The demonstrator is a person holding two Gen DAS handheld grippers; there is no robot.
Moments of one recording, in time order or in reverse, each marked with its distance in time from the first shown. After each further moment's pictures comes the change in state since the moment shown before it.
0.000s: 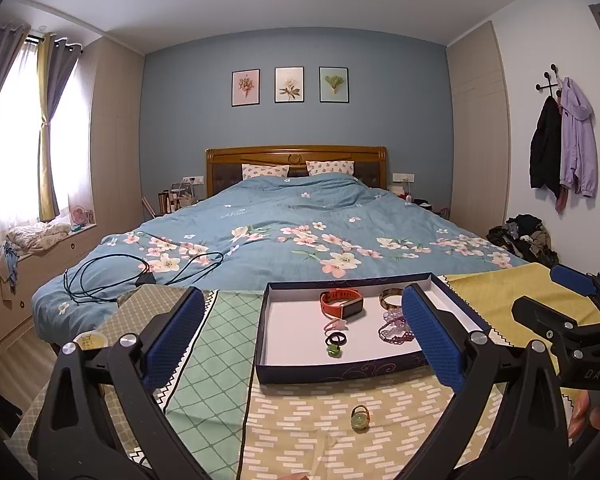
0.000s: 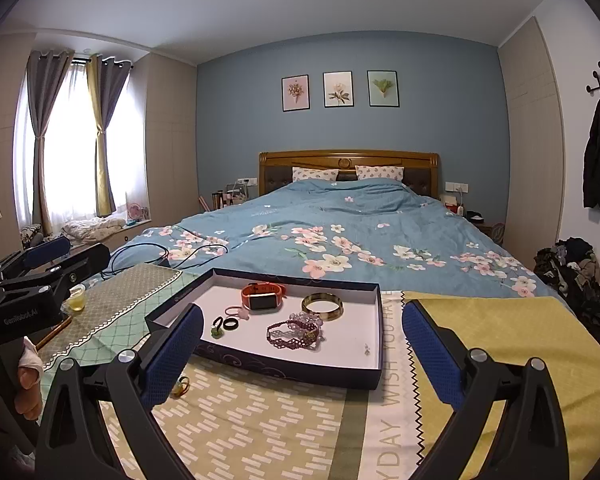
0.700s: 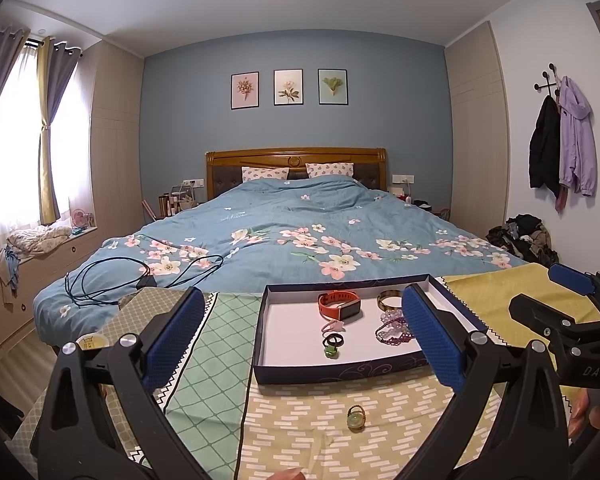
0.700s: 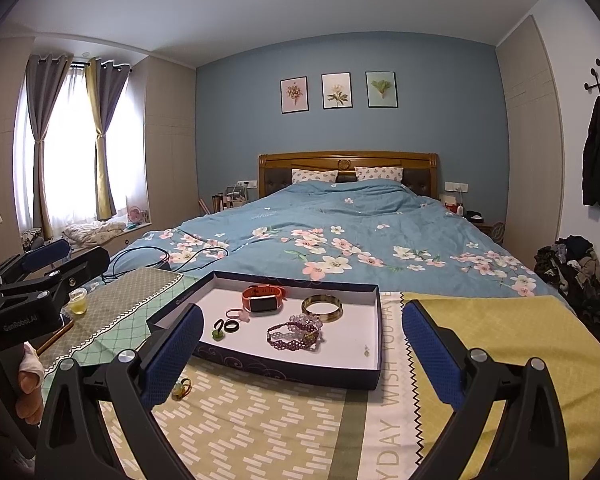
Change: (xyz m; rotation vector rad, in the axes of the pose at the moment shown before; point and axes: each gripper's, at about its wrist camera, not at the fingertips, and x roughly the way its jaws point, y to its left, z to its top) left arm -0.003 0.000 0.004 0.003 -0.004 -0.001; right arm -0.001 0.000 0.001 0.013 -0.005 0.000
